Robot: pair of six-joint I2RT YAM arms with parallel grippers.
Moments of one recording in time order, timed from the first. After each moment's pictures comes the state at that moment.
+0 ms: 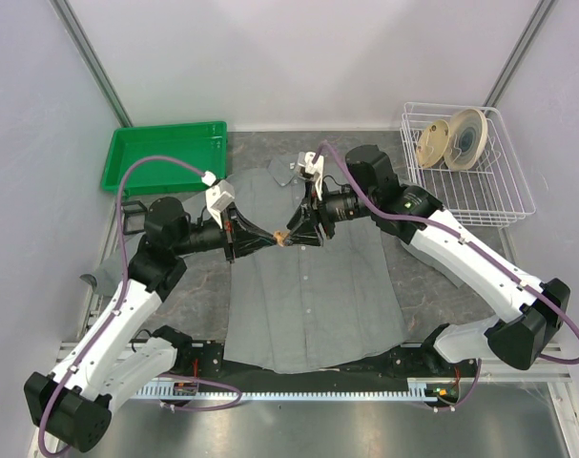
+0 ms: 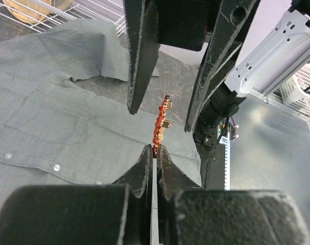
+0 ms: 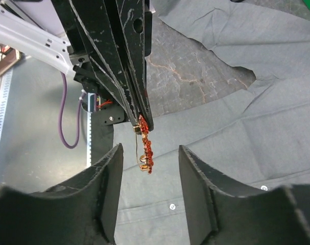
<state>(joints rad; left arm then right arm) -0.41 0.85 0.76 0.01 0.92 -0.25 0.72 1.37 1.39 -0.47 -0.78 0.01</state>
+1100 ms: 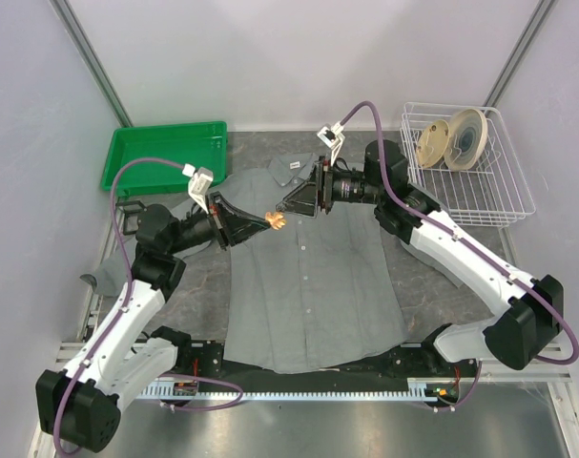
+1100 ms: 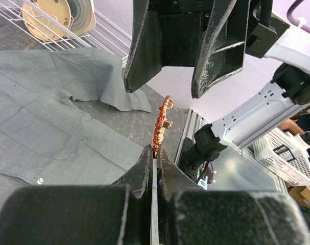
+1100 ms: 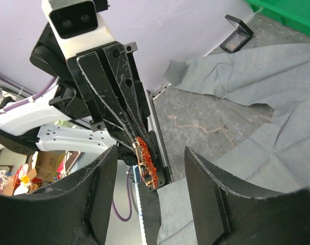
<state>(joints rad) -0.30 0.87 0.65 0.38 0.90 -0.66 0.62 1.37 1.24 0.01 -0.76 0.61</state>
